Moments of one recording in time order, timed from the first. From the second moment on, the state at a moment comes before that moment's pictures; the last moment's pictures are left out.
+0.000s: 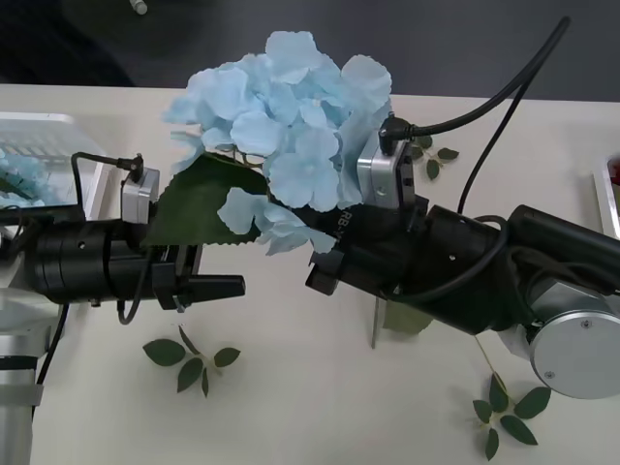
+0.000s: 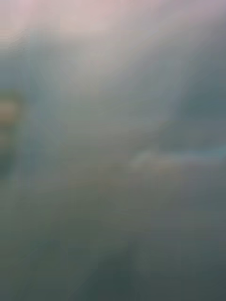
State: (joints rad) right arm -0.37 -0.89 0.78 -2.26 -1.44 0.03 2.20; left arm -0.18 0.22 0.23 -1.66 1.82 1.63 -2.69
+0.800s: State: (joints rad) right arm -0.39 -0.86 0.78 -2.24 -1.44 0.06 2.20; left arm -0.21 0.22 -0.07 -1.66 1.82 1.38 -2.69
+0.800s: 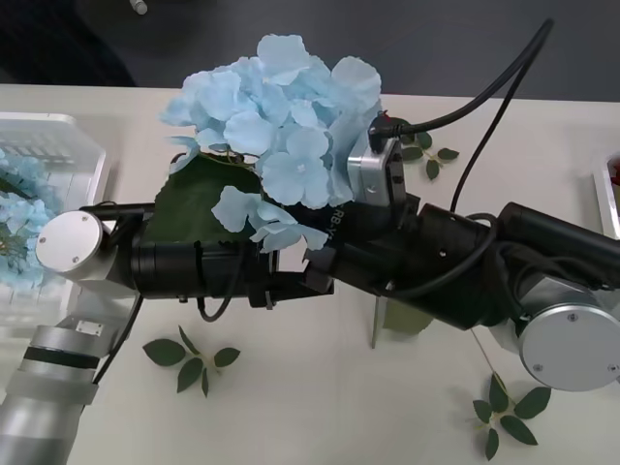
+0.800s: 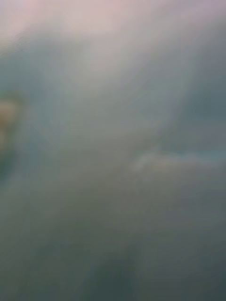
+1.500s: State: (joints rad) right arm -0.39 -0.86 0.78 -2.23 -1.44 0.06 2.20; left arm -0.21 0.21 -0.07 -1.66 1.79 1.38 -2.69
